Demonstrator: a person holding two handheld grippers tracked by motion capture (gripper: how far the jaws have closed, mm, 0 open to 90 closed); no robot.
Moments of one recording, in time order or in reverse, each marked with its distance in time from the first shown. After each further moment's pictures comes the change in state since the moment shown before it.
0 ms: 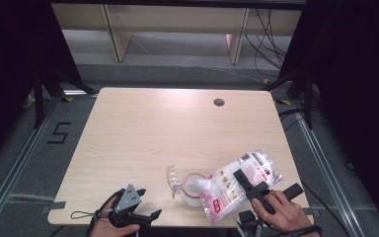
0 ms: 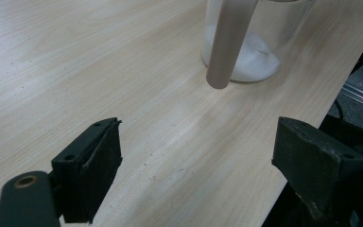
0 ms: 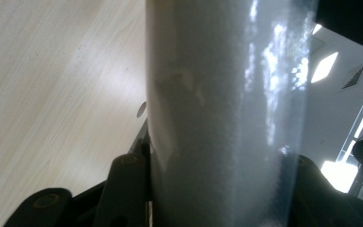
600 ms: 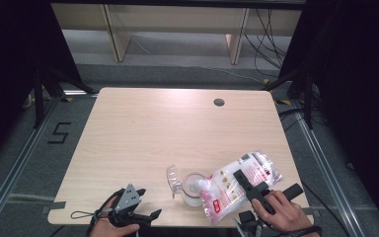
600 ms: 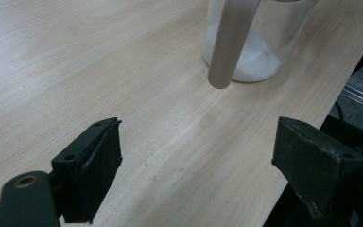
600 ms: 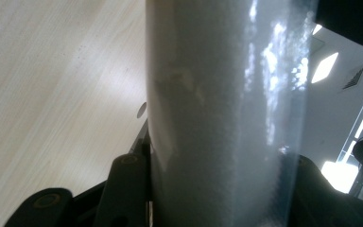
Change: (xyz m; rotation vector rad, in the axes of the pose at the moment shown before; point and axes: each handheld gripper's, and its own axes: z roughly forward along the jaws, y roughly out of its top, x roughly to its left) left arm 0.001 0.000 0.000 0.009 0.000 -0.002; right arm -0.001 0.000 -0.001 0.000 0.001 -0.007
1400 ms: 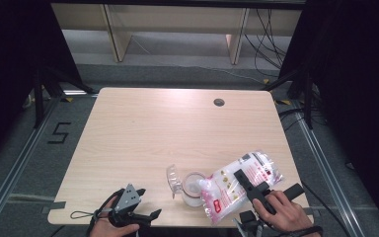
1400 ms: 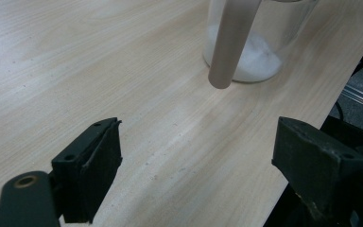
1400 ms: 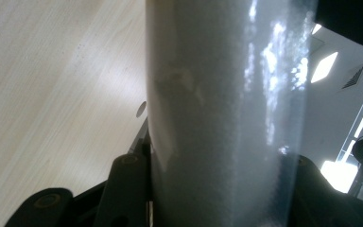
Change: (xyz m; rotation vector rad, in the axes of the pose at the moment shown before) left arm -0.001 0.000 0.000 -0.016 -0.007 -0.012; right arm 0.000 -0.001 -0.001 0.002 -0.005 0.009
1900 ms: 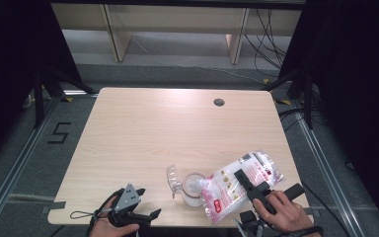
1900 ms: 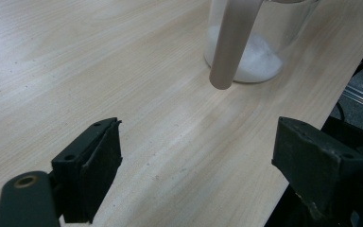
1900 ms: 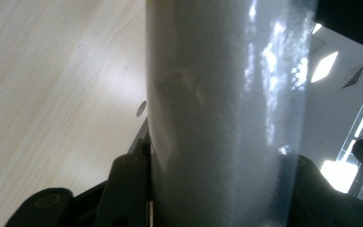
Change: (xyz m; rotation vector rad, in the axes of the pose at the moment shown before) left arm 0.000 0.000 -0.001 -0.002 0.007 0.001; right arm -0.001 -0.001 0.000 -0.003 0.004 -0.010
